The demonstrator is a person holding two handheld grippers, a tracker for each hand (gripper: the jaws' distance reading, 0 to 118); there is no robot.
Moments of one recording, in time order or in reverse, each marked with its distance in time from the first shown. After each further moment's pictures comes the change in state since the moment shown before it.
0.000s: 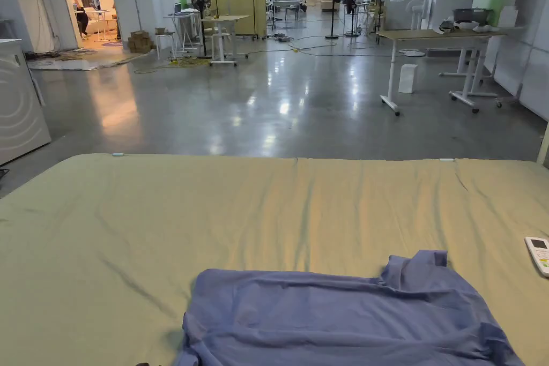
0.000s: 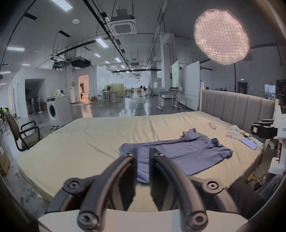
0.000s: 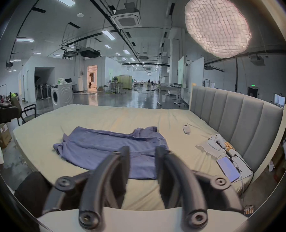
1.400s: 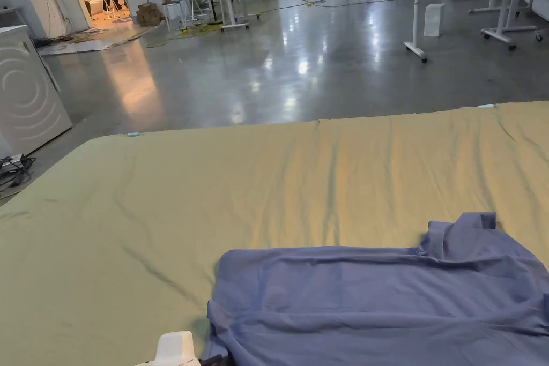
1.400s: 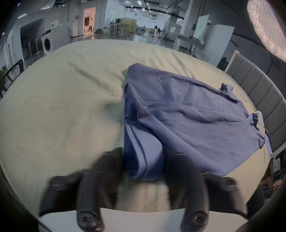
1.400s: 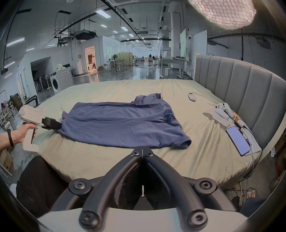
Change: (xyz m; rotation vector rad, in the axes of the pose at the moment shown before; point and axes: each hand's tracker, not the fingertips) left arm -0.071 -0.126 -0.283 -0.646 0.009 0.243; right arm 0.013 -0.048 -0.032 -0.262 0.017 -0.067
